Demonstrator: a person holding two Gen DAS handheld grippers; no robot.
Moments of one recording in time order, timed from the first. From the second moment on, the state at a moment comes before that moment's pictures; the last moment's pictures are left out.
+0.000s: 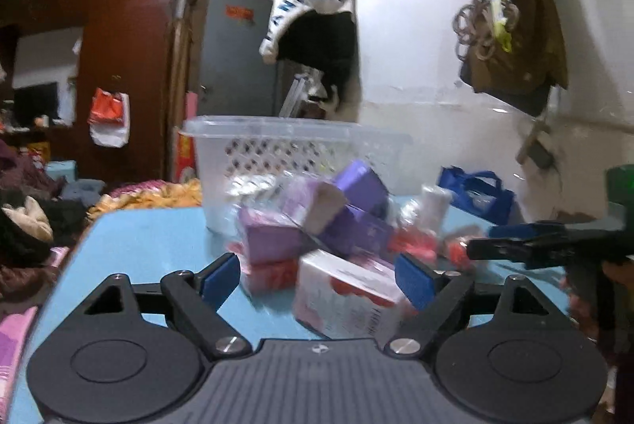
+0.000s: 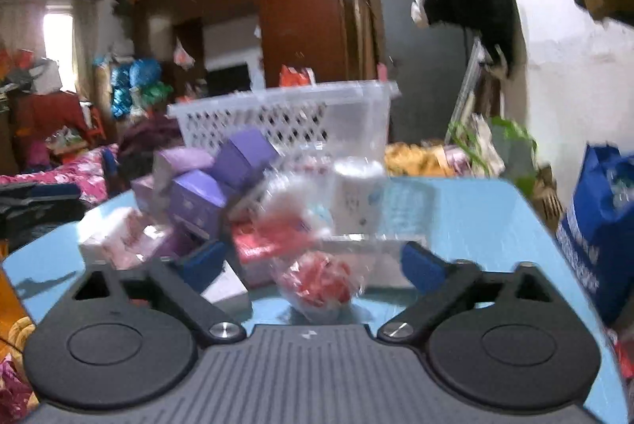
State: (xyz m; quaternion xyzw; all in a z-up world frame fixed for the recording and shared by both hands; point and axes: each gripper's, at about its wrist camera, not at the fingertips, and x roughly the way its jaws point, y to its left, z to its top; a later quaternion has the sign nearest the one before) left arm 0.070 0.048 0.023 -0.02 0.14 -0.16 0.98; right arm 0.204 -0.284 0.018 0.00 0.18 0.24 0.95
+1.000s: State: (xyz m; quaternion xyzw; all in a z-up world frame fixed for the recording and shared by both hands) left arm 0.074 0.006 -0.010 0.05 0.15 -0.14 0.98; right arm 0.193 -0.286 0.004 -0.01 0.17 0.27 0.95
